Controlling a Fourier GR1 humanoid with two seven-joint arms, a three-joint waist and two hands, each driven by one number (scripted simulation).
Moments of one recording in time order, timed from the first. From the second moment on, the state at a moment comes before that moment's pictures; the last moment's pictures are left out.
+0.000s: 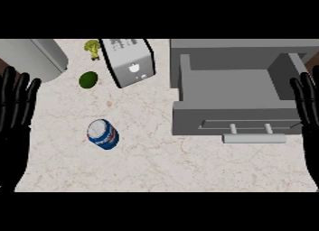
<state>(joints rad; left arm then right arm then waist) -0.03 0.10 0.01 -2.10 0.04 -0.01 -0.01 -0.03 -0.10 -0.01 -2.10 0.00 0.01 0.03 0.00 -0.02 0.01</state>
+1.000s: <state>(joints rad) 0.14 0.05 -0.11 -2.26 -0.18 0.11 0.45 0.21 -0.11 -0.19 -2.12 -0.11 0.02 0.16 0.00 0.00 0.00</state>
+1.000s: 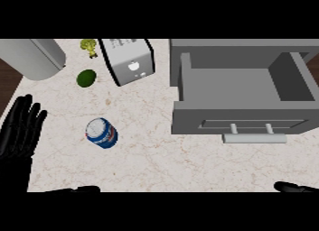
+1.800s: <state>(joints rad) 0.16 0.01 -0.09 -2.39 -0.09 0.19 0.62 0.35 -0.12 -0.34 -2.13 -0.25 0.19 0.07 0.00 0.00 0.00</state>
